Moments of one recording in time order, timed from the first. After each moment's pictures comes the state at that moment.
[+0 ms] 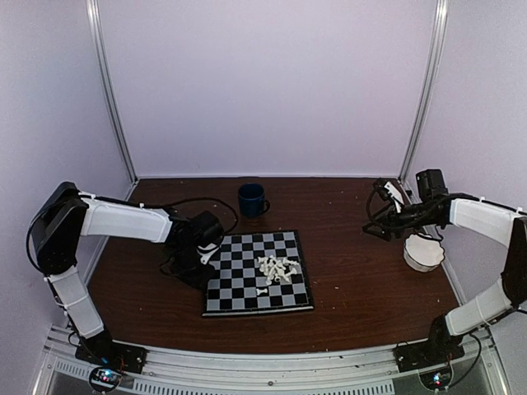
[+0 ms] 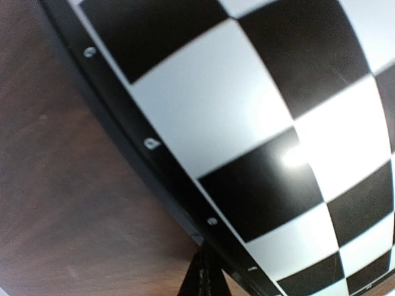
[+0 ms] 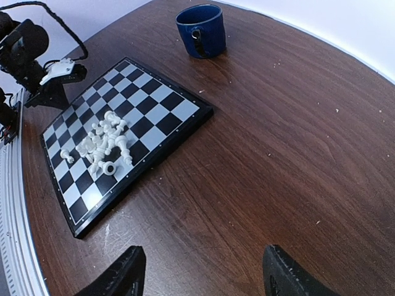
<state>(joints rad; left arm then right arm) -0.77 1.77 1.06 -0.78 -0.04 -0.29 0.04 1.36 0.88 -0.40 -0.79 -0.47</state>
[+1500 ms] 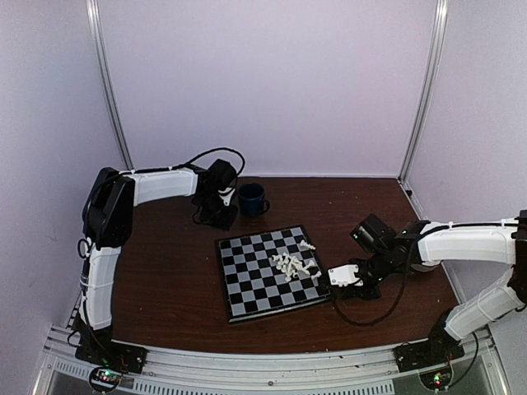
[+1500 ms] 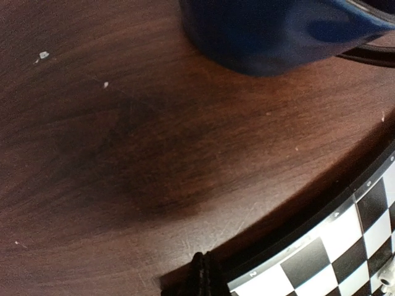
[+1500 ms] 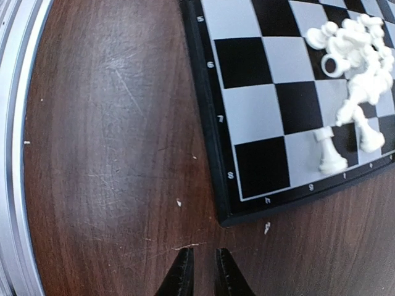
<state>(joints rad) -0.58 2.22 1.78 -0.77 0.01 -0.28 0.70 1.34 0.74 -0.60 -0.28 -0.87</state>
